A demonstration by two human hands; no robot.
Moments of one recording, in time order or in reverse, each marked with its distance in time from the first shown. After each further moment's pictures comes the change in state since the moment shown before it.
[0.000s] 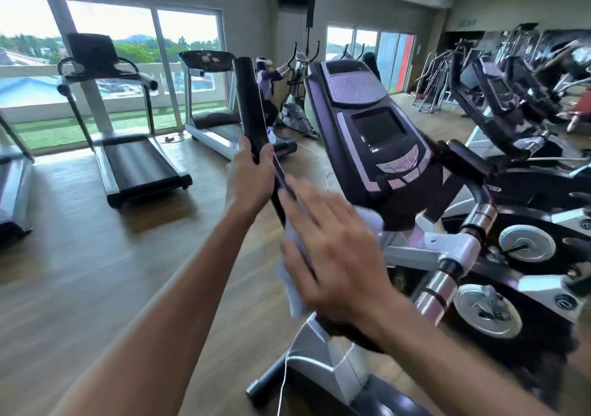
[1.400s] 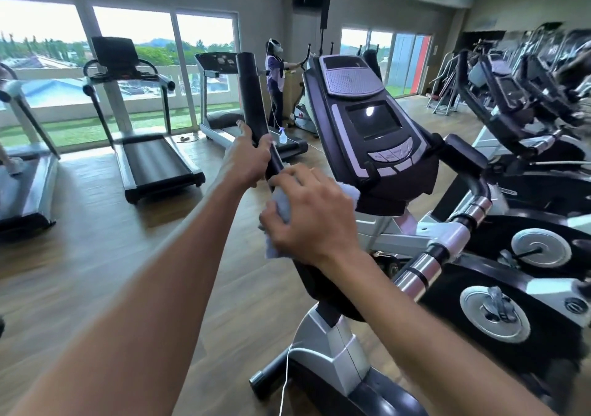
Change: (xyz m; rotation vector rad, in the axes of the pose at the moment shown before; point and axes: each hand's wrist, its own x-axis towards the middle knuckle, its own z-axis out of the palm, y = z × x) left_hand 0.010 -0.001 -0.011 0.283 -0.137 -0.067; right_hand 0.010 -0.002 0.005 0.028 0.050 0.187
